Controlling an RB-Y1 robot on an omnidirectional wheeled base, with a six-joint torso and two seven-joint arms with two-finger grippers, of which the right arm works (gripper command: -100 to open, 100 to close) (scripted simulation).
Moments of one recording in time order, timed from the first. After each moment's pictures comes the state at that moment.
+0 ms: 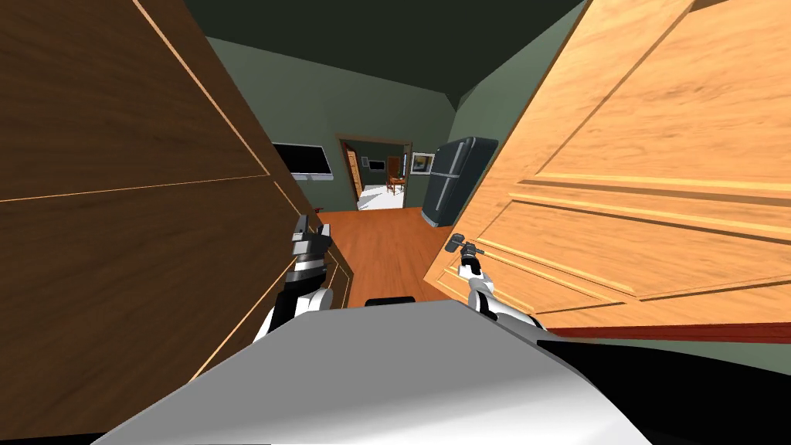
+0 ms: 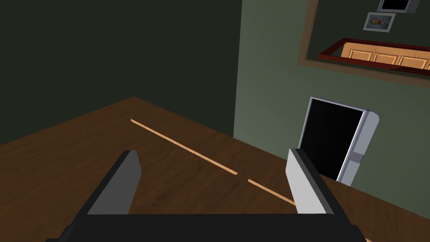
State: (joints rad) arm -0.27 -0.38 -0.65 -0.66 0.08 -0.46 -0.22
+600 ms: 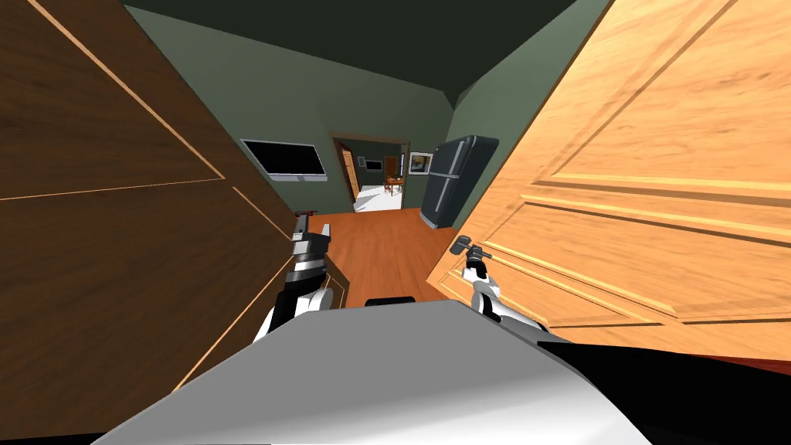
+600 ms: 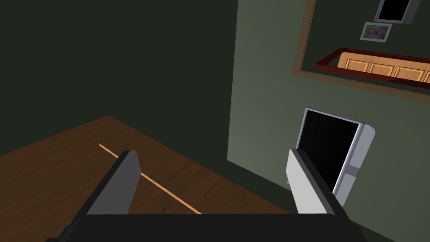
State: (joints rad) arm -0.25 -0.39 -0.71 -0.66 0.06 -0.47 -0.20
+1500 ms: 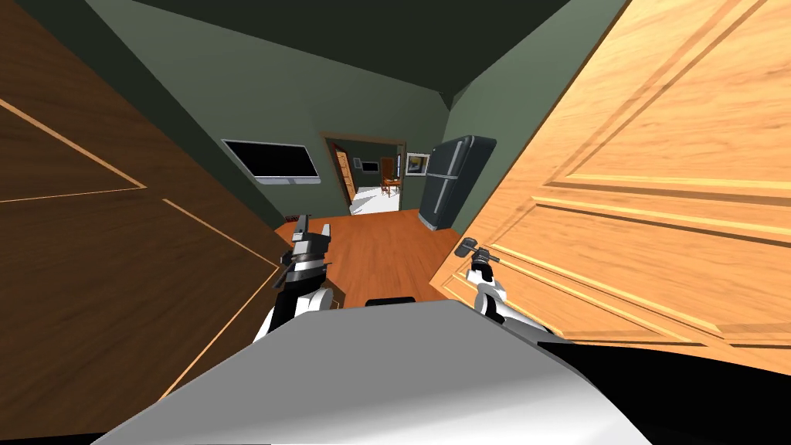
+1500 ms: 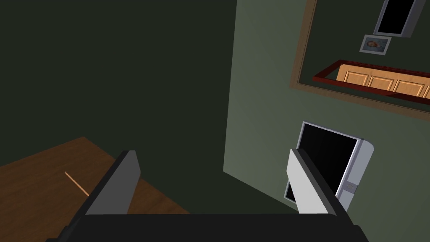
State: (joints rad) arm -0.23 -0.41 -0.77 -0.64 0.05 -0.47 -0.18
